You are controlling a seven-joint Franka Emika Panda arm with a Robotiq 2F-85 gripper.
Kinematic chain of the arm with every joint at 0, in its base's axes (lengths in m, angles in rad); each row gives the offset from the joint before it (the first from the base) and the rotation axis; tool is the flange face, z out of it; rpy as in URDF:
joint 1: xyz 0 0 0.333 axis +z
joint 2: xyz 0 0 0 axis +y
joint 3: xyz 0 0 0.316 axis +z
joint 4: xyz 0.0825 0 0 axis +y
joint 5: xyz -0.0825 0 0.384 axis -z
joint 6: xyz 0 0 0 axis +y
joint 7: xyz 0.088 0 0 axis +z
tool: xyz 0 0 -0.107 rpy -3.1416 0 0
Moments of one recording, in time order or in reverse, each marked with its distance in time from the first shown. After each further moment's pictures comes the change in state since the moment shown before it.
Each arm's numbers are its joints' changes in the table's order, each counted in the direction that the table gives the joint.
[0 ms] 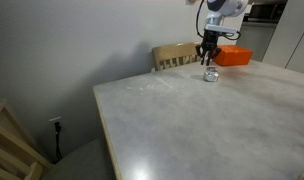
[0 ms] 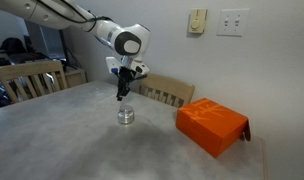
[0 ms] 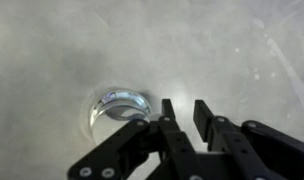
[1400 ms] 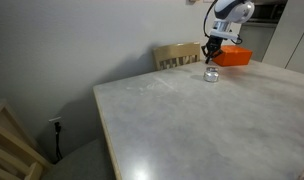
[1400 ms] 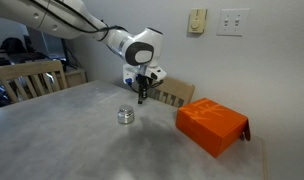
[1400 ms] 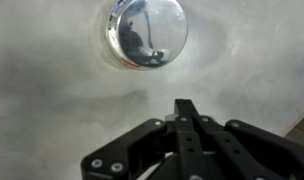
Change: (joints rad) arm -0.070 0.049 -0.028 -0.003 -0.005 -0.251 -0.073
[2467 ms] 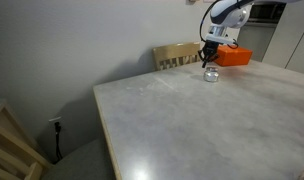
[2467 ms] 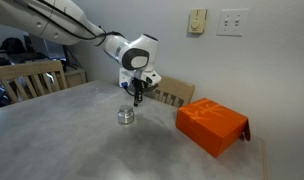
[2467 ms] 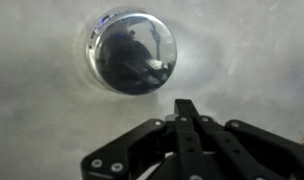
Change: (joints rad) arm 0.022 0.029 0.017 0.000 0.000 -0.016 -0.017
